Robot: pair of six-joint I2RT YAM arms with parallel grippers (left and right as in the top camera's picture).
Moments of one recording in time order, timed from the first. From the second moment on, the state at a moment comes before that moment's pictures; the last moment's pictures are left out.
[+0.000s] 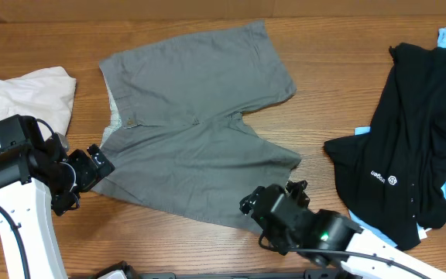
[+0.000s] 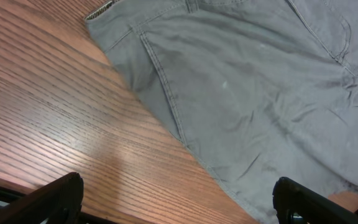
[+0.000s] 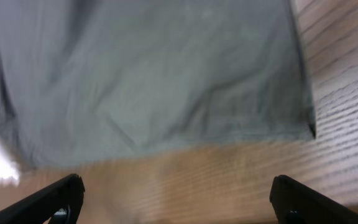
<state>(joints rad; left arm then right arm) 0.43 1.24 1.16 -1.32 0.23 -0.28 0.99 1.07 0.65 -0.66 0.04 1.75</state>
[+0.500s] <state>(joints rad) 0.43 1.24 1.16 -1.29 0.23 -0.28 0.98 1.40 0.65 -0.58 0.18 1.95</state>
